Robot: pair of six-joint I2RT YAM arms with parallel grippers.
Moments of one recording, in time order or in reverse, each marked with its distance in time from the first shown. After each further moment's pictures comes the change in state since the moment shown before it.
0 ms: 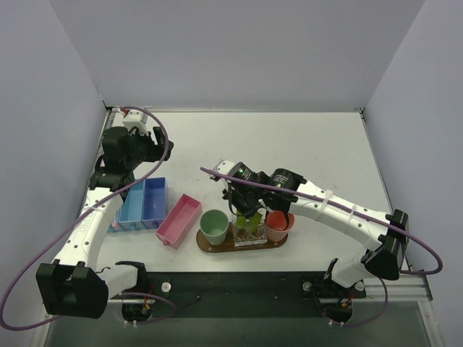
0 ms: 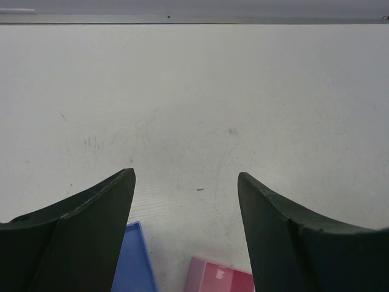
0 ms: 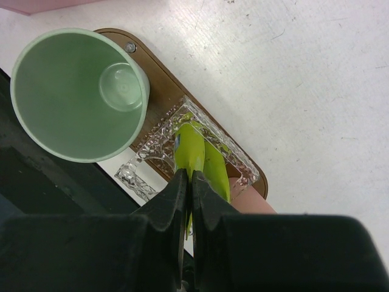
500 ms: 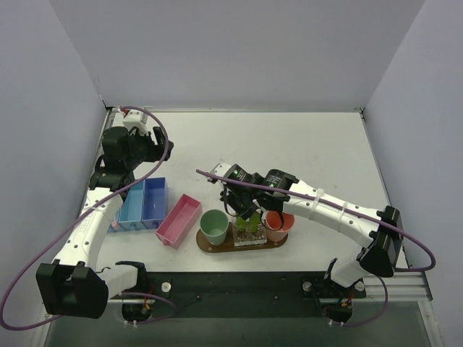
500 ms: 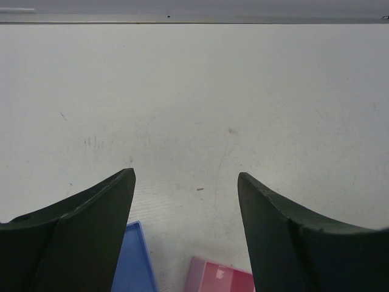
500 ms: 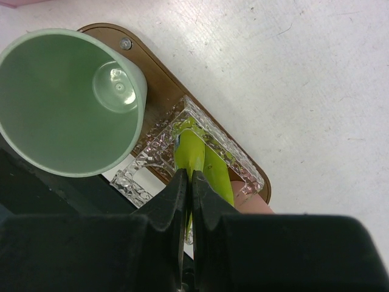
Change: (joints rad) left arm 0.000 0.000 0.000 -0.001 0.000 0.000; right arm 0.000 0.039 -0.020 0.021 0.000 0.000
